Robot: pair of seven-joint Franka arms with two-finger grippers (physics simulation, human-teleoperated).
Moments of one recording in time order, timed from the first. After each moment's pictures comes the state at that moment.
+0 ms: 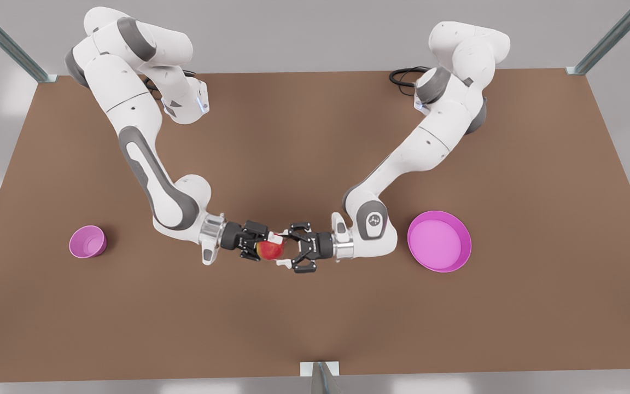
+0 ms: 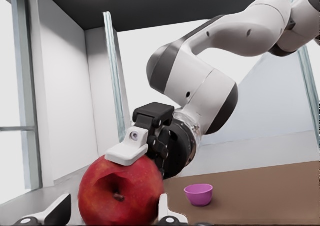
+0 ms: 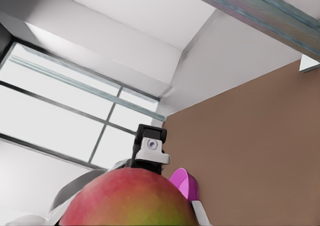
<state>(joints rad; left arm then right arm) -0.29 1.13 -0.54 -1.03 -1.63 2.28 2.45 -0.03 0.61 0.48 -1.71 1.69 2.31 -1.17</state>
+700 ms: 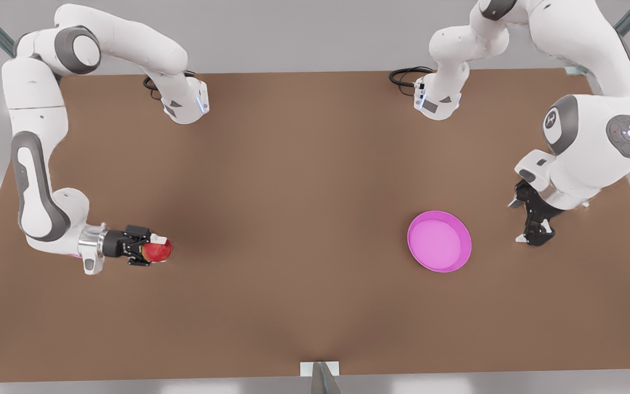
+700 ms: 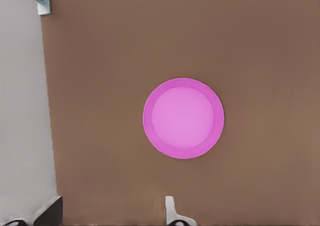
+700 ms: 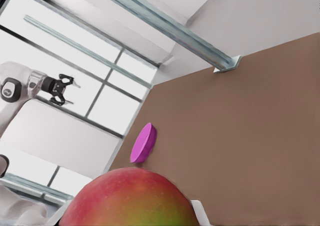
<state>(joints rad) 0.05 0.19 -0.11 -1.46 0.03 1.72 1.49 -0.65 0.65 0.47 -1.71 1.05 1.78 -1.18</state>
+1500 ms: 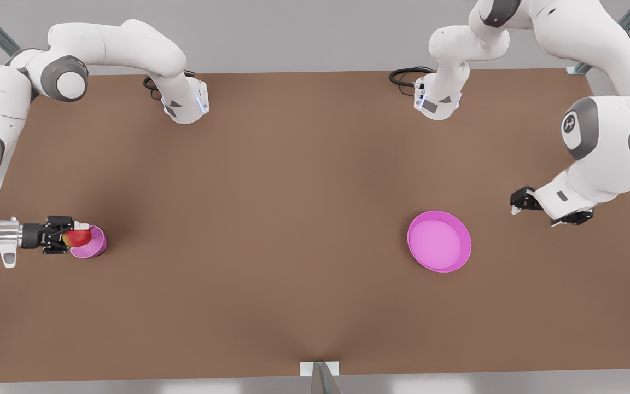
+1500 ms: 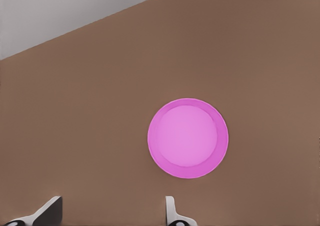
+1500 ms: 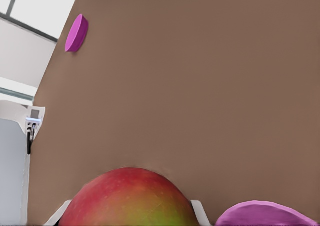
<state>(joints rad) 0.01 0.29 -0.04 -1.32 0.04 1.60 0.31 -0.71 0.88 0.24 -1.19 0.42 1.41 -1.18</state>
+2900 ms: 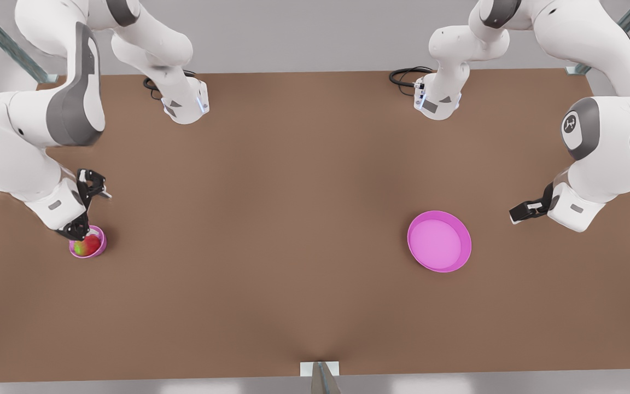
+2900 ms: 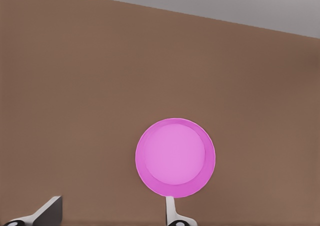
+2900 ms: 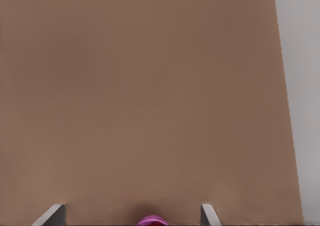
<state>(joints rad) 0.01 0.29 -0.04 -1.32 0.02 1.60 -0.22 -0.05 0.18 0.11 -1.42 -0.03 1.56 -1.31</state>
